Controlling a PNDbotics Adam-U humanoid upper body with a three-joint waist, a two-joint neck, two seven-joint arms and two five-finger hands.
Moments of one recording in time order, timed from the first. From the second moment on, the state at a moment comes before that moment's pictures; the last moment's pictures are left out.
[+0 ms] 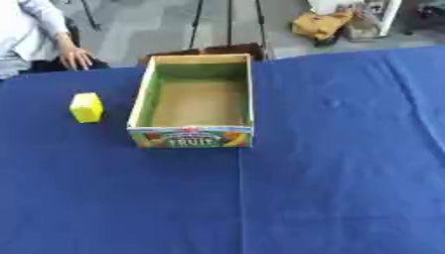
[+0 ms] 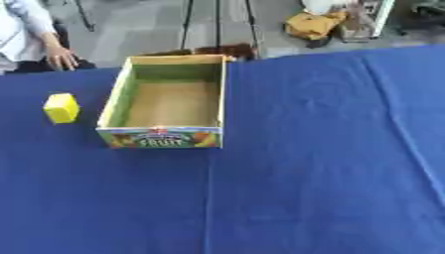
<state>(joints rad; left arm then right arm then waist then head) -0.28 0.65 0.10 -1.99 -0.18 -0.24 0.54 -0.32 -0.80 -0.25 -1.99 0.64 -0.16 -0.61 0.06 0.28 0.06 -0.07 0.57</state>
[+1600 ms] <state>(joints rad) -0.57 0.91 0.07 -1.85 -0.43 0.02 -0.06 -0.33 -0.80 -0.23 -1.99 0.63 -0.16 -0.61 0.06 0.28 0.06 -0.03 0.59</state>
